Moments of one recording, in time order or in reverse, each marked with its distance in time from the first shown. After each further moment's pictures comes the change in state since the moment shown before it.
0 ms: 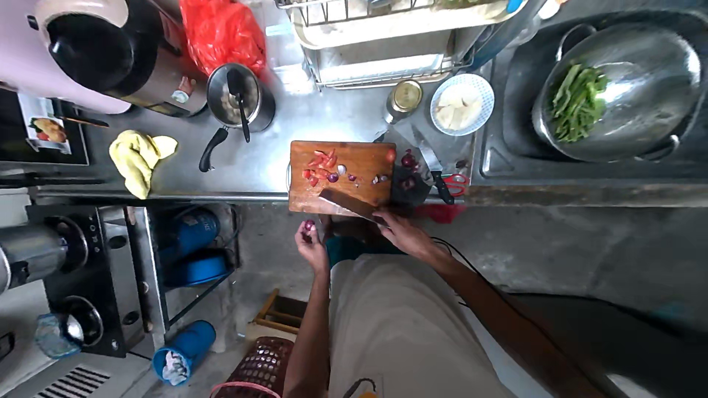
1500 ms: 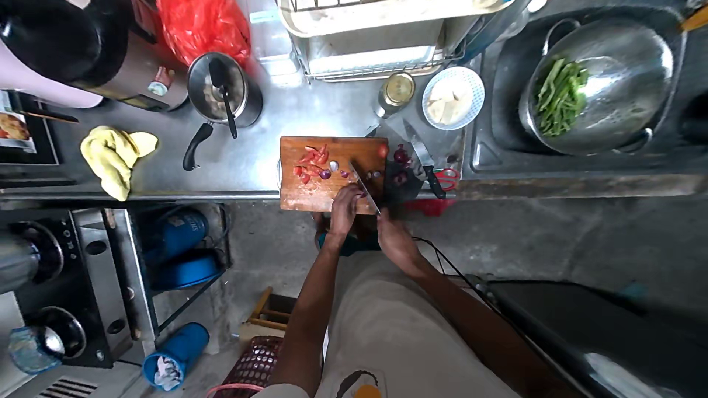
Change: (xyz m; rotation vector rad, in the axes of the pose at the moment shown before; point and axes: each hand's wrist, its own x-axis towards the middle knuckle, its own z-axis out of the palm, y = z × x) left_hand 0.027 0.017 0.105 0.263 -0.729 0.596; right_hand -0.010 -0.076 -0.007 -0.033 0.017 0.510
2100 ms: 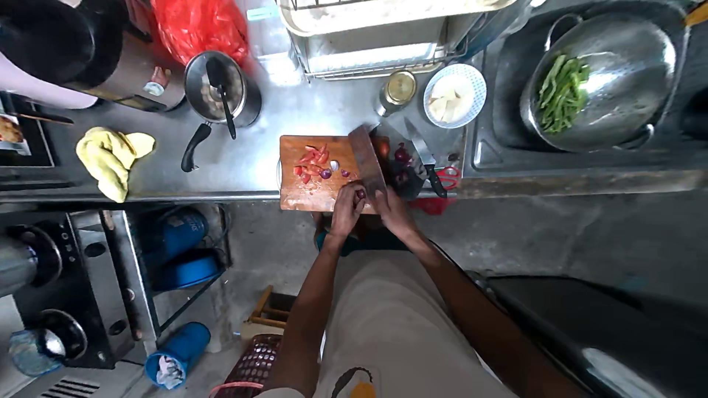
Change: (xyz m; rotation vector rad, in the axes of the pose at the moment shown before) left_hand 0.003 0.002 -0.003 0.025 -0.086 -0.055; right_hand 0.066 0.024 0.005 0.461 0.159 -0.127
